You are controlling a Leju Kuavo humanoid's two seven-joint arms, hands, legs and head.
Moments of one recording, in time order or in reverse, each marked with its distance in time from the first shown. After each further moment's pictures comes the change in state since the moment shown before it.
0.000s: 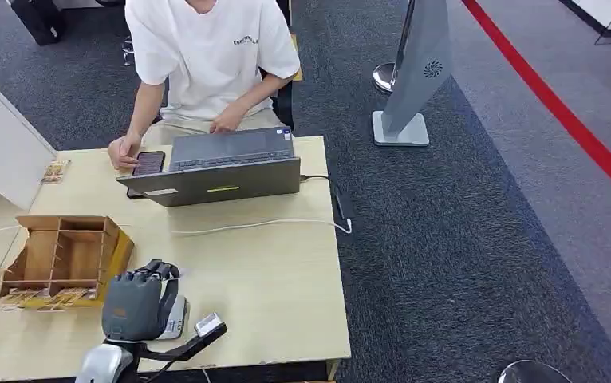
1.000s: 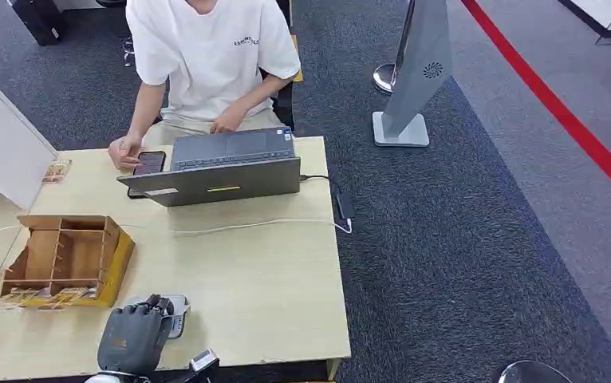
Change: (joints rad) left arm 0.104 0.112 -0.050 -0.027 -0.030 -0.091 0.131; right arm 0.004 0.000 -0.092 0.000 -0.002 -0.002 0.005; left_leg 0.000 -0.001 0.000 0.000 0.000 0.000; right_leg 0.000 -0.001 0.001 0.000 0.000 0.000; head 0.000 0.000
